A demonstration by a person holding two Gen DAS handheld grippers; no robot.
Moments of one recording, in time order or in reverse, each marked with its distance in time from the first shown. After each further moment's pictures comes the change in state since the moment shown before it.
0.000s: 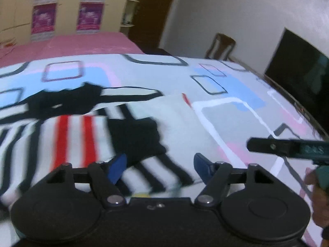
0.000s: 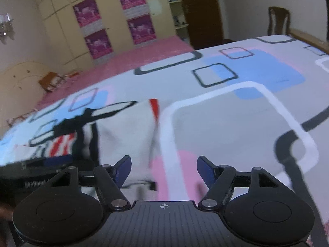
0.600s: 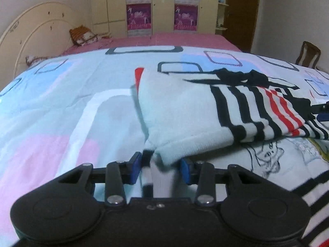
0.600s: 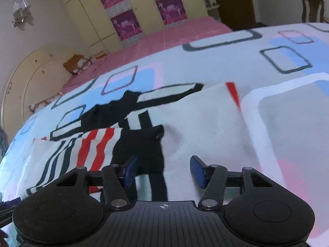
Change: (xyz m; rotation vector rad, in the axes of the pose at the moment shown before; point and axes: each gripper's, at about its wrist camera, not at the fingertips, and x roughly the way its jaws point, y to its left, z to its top) left arm -0.103 0.169 -0.058 -0.106 -0.008 0.521; right arm 0.103 0.073 0.010 -0.034 0.138 0.147
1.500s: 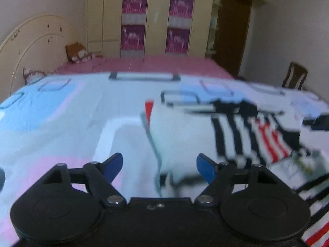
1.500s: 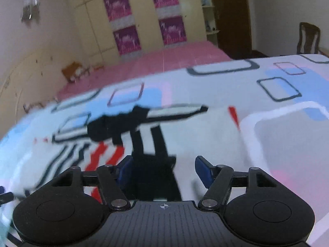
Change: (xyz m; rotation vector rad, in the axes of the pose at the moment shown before) left arm -0.045 0.041 0.004 -0.037 -0.143 -0.104; right arm -0.040 0.038 -0.010 -0.107 -0.147 -0.089
